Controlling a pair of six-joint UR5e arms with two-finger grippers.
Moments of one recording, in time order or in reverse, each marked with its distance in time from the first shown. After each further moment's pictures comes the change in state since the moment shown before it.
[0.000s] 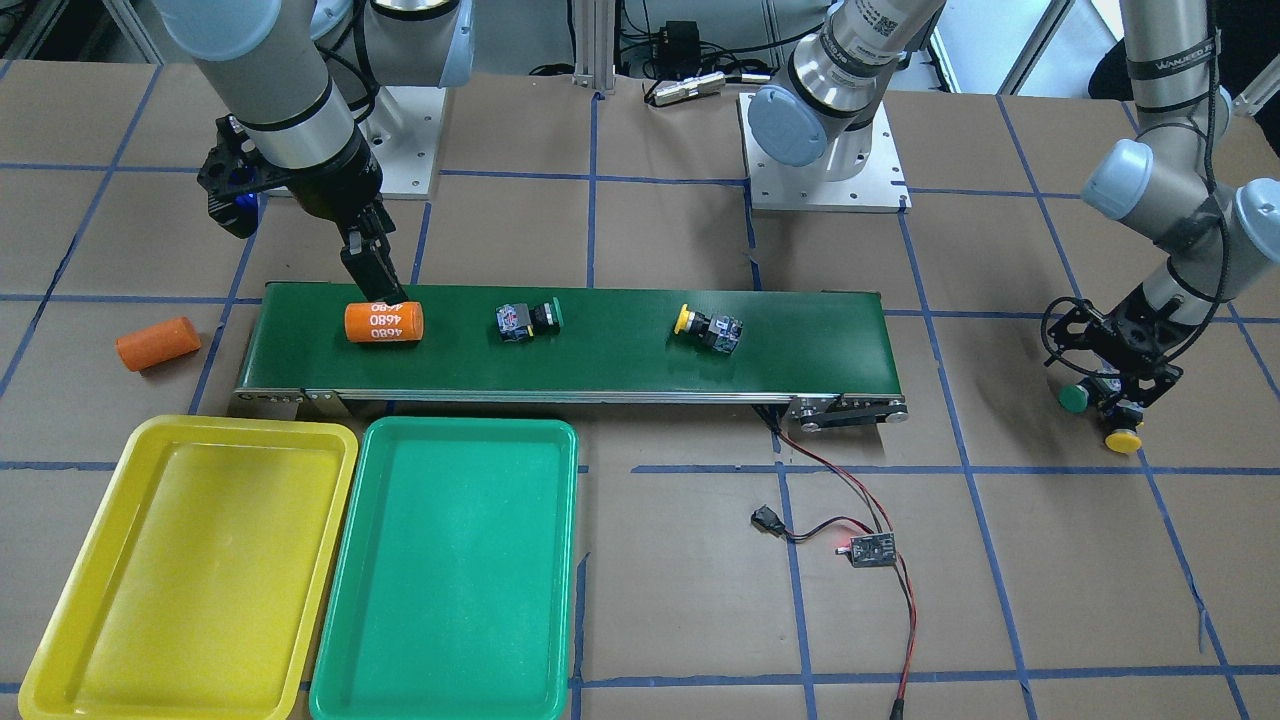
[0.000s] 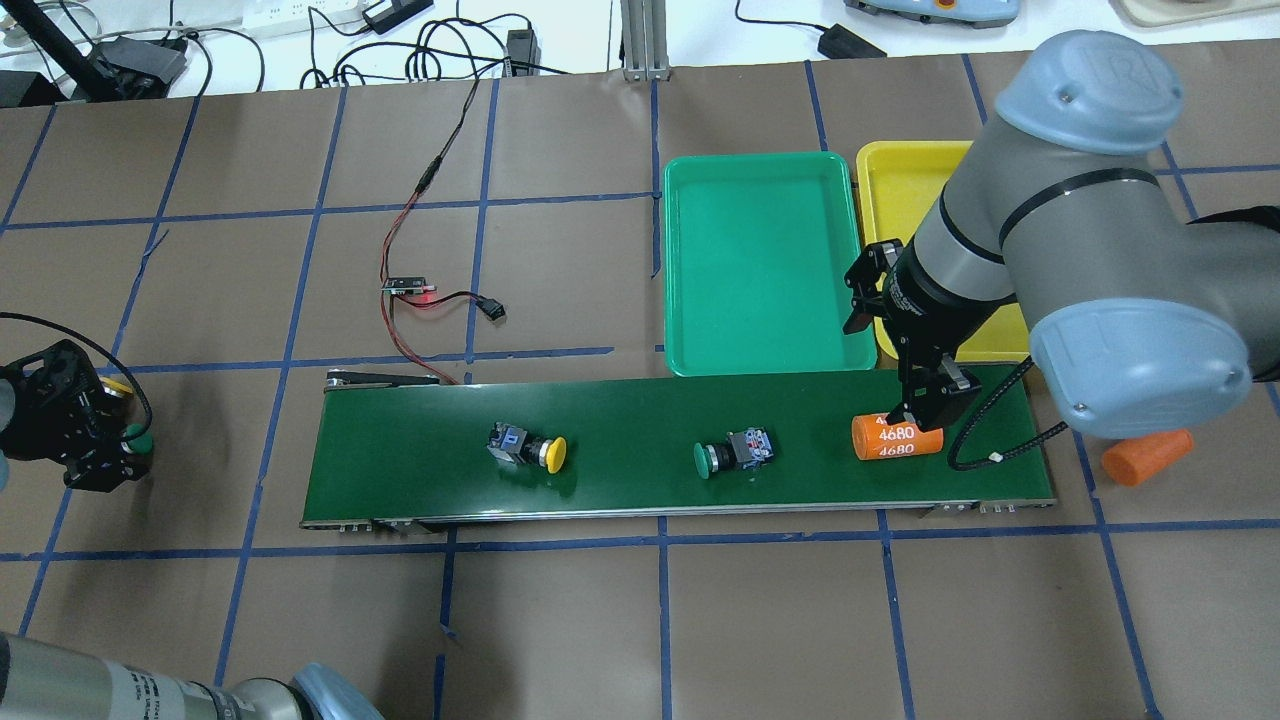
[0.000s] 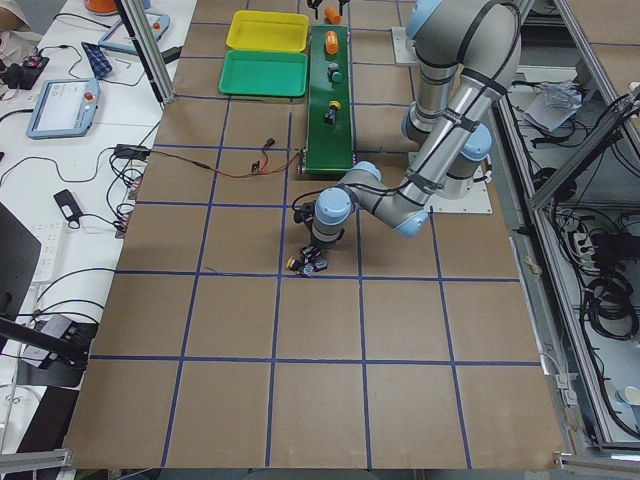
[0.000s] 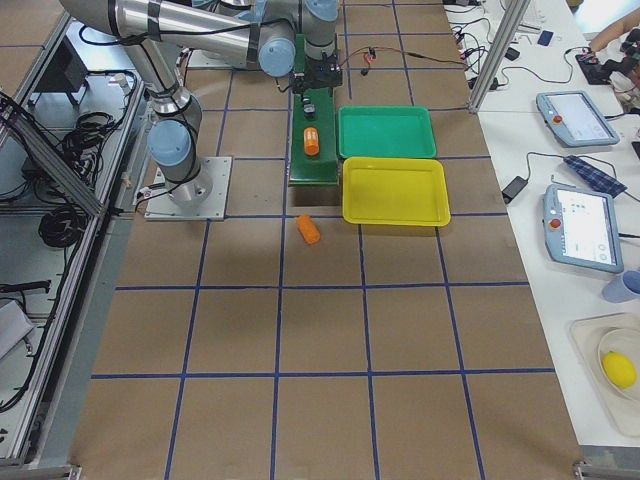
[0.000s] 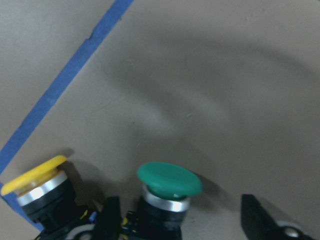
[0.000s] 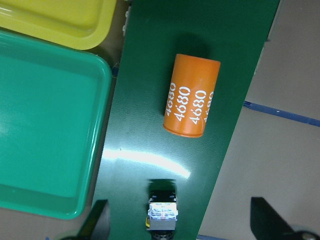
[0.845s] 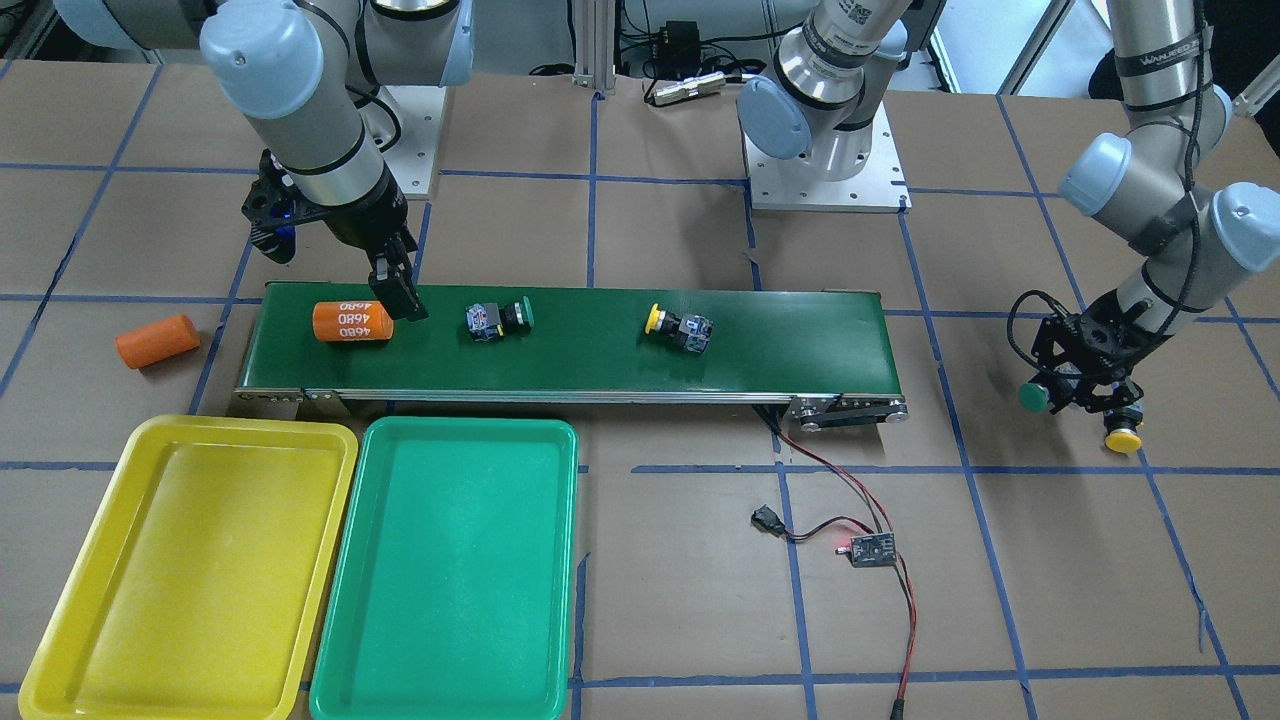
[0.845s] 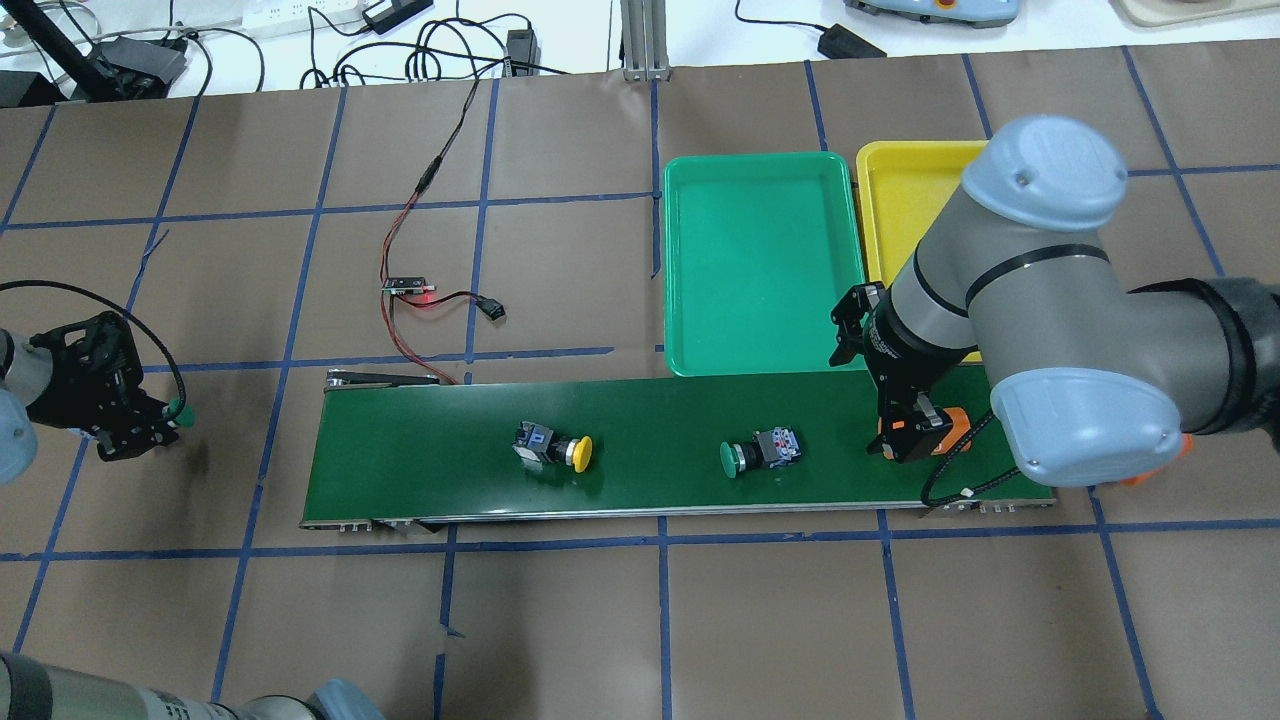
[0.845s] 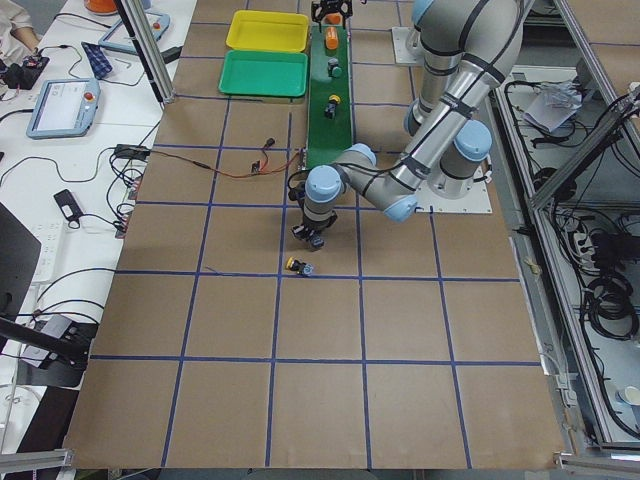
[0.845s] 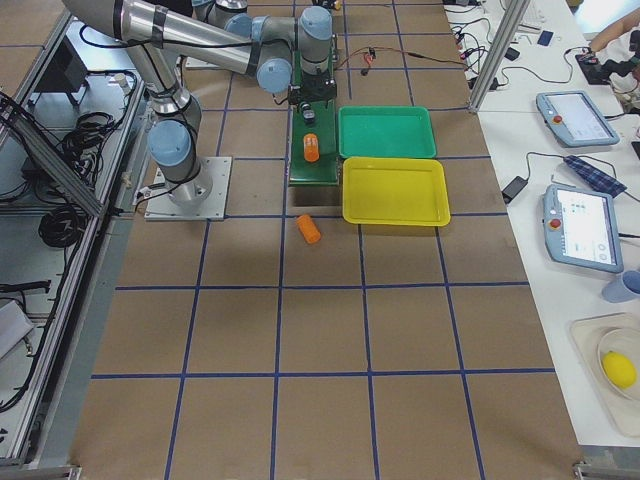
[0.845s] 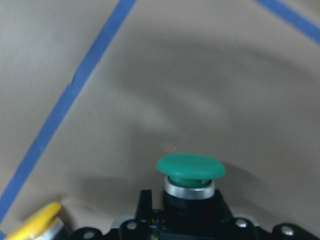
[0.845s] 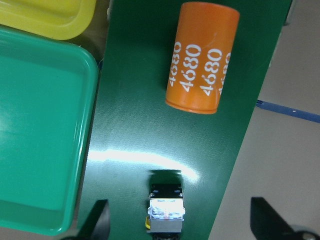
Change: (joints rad) left arm -0.161 0.093 0.004 -0.091 0.001 0.041; right arm 0.021 0.021 0.124 -0.170 0.006 0.021
